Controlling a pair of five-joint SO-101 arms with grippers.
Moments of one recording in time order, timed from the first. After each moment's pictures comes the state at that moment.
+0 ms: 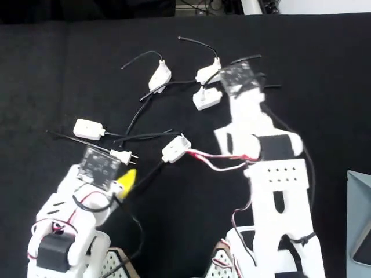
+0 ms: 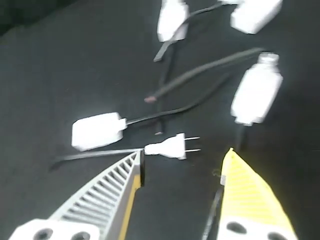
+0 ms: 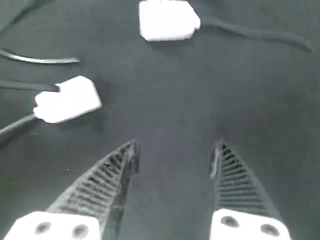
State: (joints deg) left arm 7.3 -104.0 72.6 75.4 -18.9; right arm -4.9 -39.2 36.0 71.9 13.4
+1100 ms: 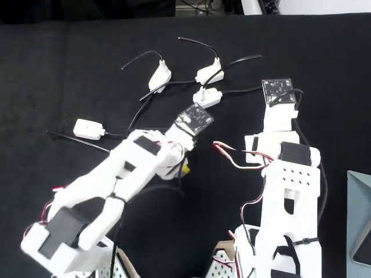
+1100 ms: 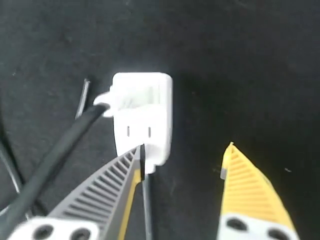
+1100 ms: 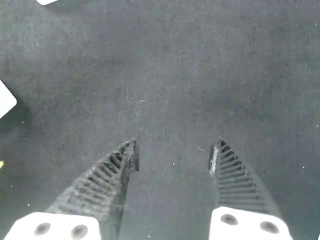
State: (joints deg) left arm 26.7 -6.7 40.6 39.6 -17.8; right arm 11.3 -39.2 48.4 62.8 13.0
